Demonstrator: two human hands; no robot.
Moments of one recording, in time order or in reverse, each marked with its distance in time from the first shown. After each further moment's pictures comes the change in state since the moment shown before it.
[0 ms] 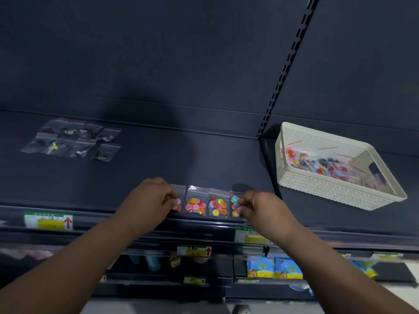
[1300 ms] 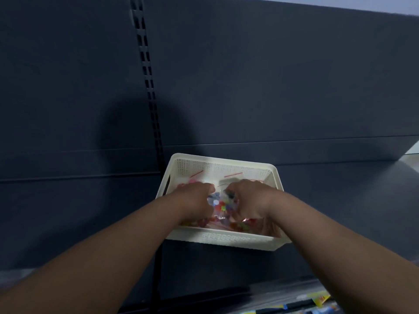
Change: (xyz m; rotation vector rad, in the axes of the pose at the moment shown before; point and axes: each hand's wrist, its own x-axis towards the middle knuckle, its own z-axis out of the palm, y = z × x) left_hand 0.218 0.301 0.117 0.056 -0.543 0.021; right_hand 0.073 0.218 -0.168 -0.280 -0.289 0.107
